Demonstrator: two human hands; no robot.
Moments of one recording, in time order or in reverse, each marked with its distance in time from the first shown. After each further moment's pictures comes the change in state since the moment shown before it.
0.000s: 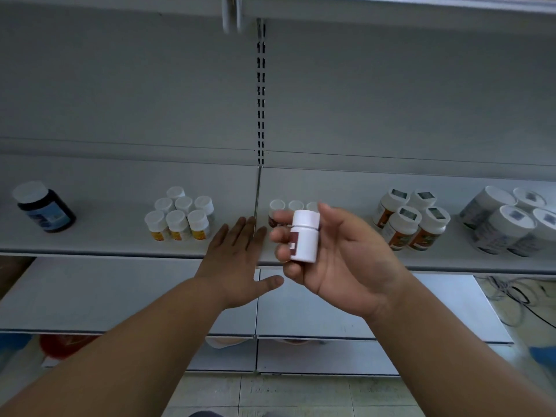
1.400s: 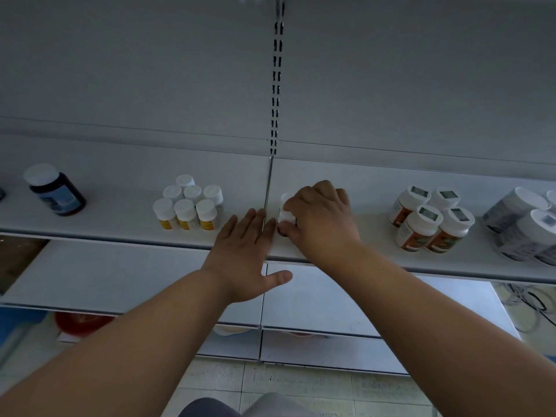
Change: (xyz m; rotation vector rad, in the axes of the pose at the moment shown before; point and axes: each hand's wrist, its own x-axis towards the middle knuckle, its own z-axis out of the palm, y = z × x) left_hand -0.002 0.002 -0.004 0.018 -0.038 0.001; right_hand 0.086 0.011 -0.059 -2.288 0.482 -0.648
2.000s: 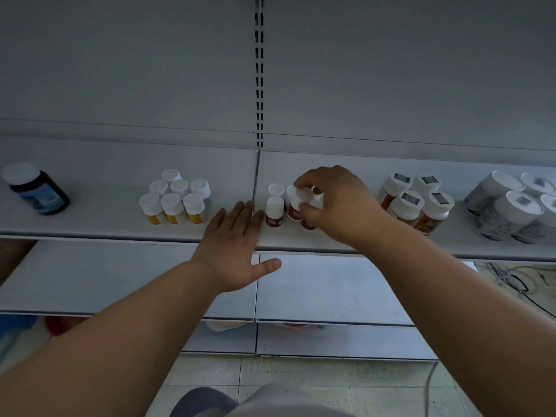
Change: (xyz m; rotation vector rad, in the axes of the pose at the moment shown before) left_hand 0.001 0.000 -0.003 0.034 -0.007 -0.010; right_hand -0.009 0.025 -0.057 0.322 -0.148 0.136
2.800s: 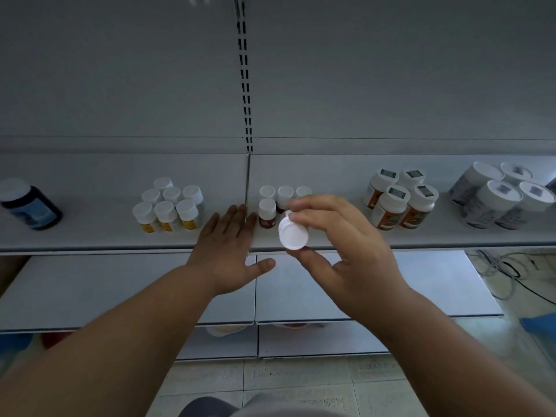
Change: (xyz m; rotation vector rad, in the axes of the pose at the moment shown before) left_hand -0.001 -0.002 0.000 -0.008 -0.009 0.013; right_hand -0.084 -0.035 -0.006 0.260 0.369 -0.303
